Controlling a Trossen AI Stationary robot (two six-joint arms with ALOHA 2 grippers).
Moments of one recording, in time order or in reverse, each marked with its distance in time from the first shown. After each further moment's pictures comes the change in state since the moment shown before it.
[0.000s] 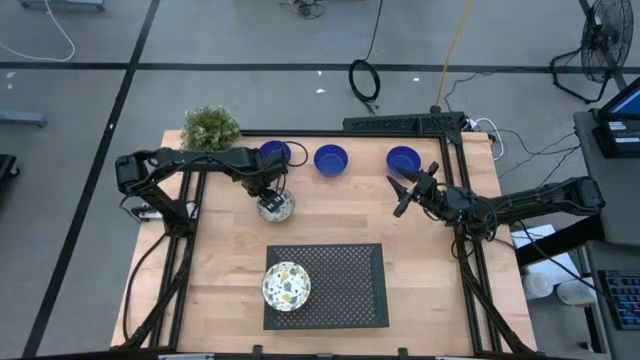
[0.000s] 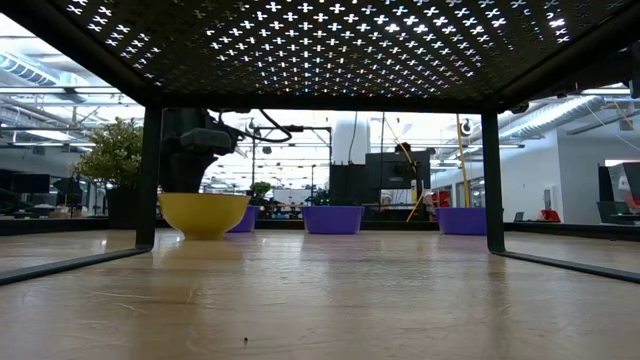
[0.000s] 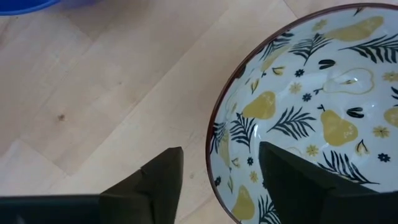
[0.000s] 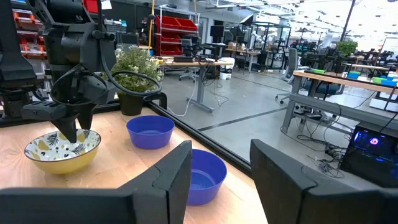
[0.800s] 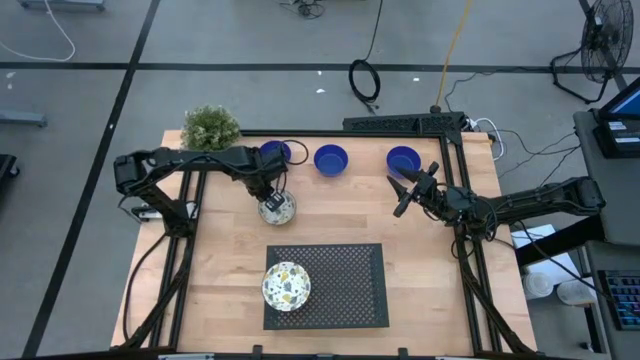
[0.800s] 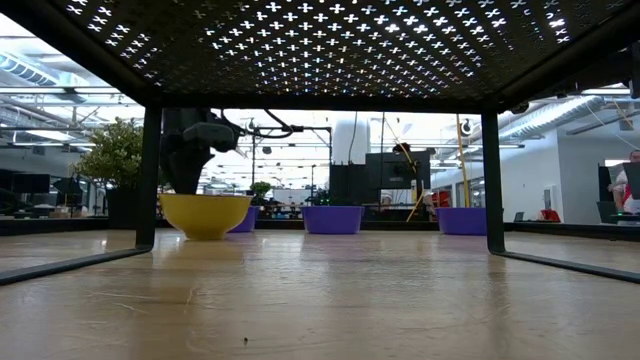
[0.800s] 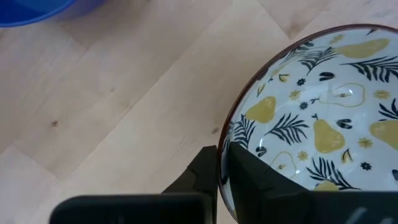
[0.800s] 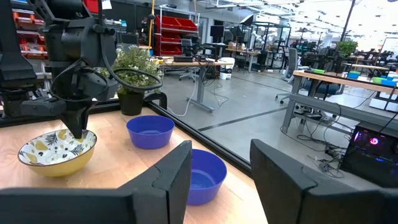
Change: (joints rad) left arm 0.000 -0.005 0.004 0.006 0.015 0.006; right arm 0.000 0.000 0.000 0.000 0.000 0.000
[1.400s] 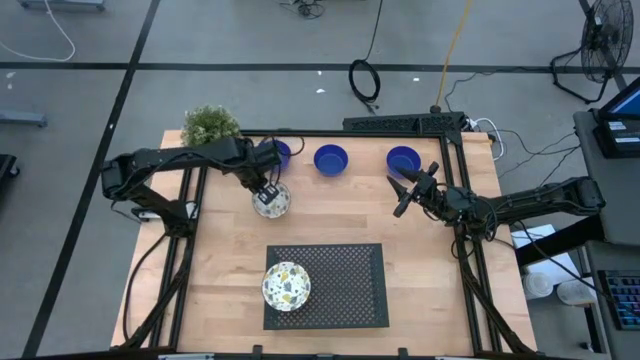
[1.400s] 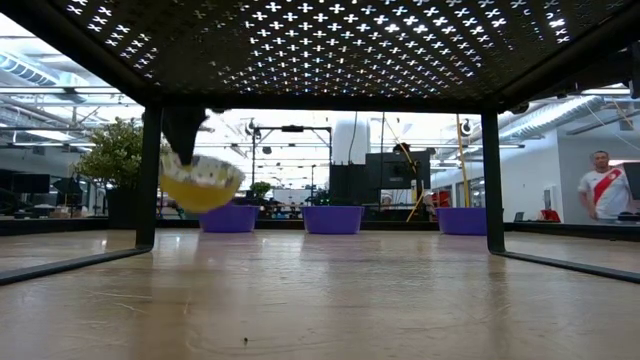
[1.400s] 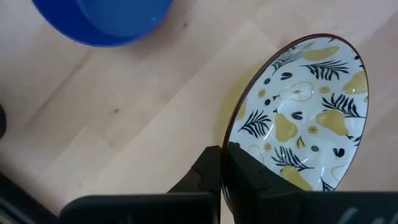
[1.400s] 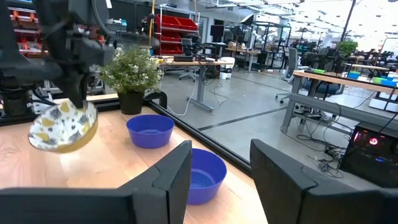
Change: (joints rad) left arm -0.007 -0.122 0.129 -0.186 -0.078 -0.002; right arm 0.000 0.000 0.000 -0.002 0.000 -0.002
